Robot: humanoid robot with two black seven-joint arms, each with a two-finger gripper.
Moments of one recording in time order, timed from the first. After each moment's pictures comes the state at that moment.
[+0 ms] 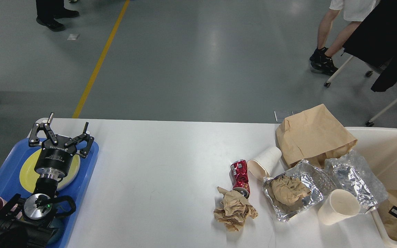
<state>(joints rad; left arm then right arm) -0.38 0.18 -1.37 -0.59 0.00 -0.68 -0.17 0.48 -0.42 -0.81 0.06 -0.05 0.06 0.06</state>
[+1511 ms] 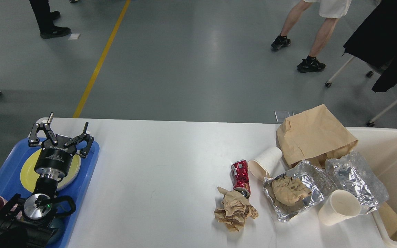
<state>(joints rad) -0.38 0.18 -1.37 -0.59 0.00 -0.68 -0.17 0.58 -0.52 -0.82 0.14 -0.07 0.01 -0.02</state>
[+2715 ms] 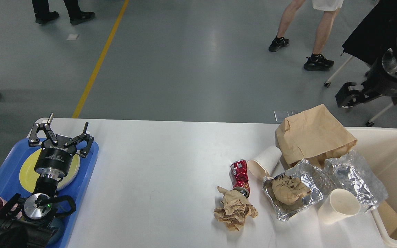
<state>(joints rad) -0.38 0.18 -1.37 -0.59 0.00 -0.67 -0.17 2.36 -0.31 -1.42 1.42 -0.26 0.66 -0.20</state>
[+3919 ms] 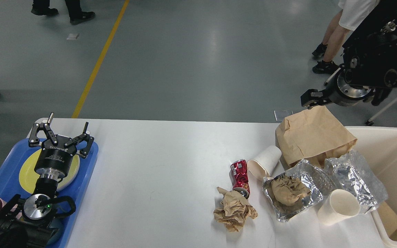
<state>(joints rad) -0.38 0.18 -1.37 -0.59 0.00 -0.67 -0.17 1.87 -0.25 -1.26 1.07 -0.25 0.38 -0.19</state>
